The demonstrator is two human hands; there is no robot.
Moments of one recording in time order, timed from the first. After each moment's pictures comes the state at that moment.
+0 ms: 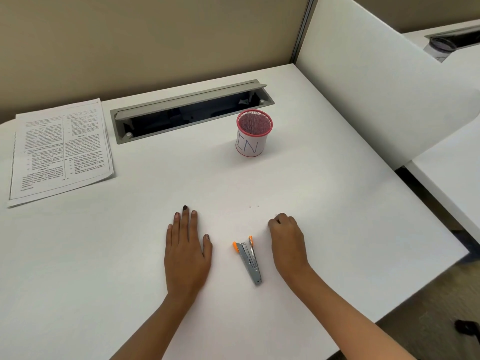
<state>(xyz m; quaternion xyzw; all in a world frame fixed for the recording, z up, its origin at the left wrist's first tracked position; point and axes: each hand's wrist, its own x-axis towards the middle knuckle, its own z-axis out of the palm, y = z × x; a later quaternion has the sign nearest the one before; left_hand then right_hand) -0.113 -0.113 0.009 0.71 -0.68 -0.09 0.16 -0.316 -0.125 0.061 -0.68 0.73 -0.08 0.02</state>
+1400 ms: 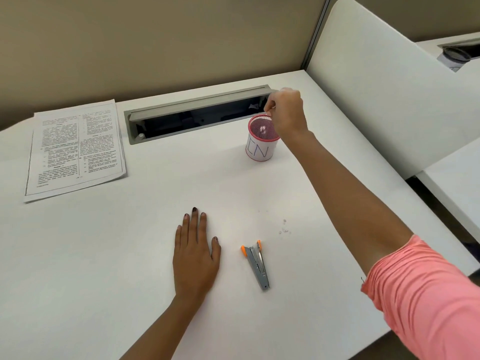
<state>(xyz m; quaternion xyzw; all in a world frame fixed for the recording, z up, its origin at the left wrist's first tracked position) -0.112 -0.113 0.009 0.71 -0.68 -0.09 0.16 -0.314 -0.358 0.175 -0.69 0.67 -0.26 0.04</state>
